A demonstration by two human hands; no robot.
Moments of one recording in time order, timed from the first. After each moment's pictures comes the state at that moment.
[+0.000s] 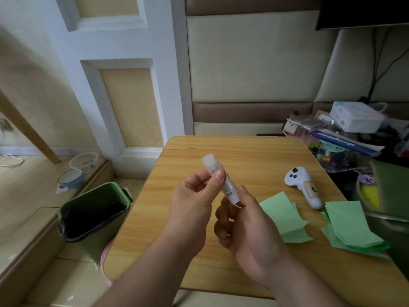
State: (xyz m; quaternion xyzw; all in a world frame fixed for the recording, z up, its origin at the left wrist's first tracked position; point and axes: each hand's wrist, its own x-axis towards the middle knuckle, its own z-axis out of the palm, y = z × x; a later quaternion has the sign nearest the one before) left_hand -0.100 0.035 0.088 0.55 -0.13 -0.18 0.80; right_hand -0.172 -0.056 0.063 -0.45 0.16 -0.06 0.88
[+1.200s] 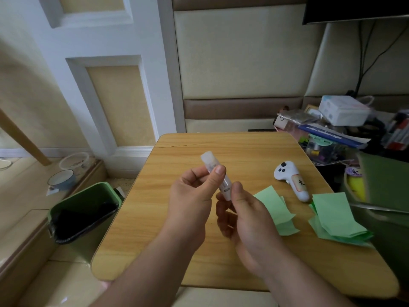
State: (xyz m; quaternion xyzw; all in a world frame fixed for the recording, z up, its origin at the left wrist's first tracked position) left_hand -0.108 0.013 0.086 0.55 -0.11 -0.17 0.81; right_hand -0.180 -0.070 0.060 -0.53 0.21 -0.16 0.81
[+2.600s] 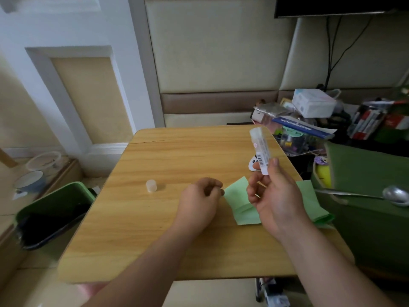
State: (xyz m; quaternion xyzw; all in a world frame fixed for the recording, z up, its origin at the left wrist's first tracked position) left_hand -0.092 -0.047 0.013 0.82 -0.25 -0.12 0.49; right_hand -0.205 -0.165 0.056 -0.47 0.23 -0.32 0.79
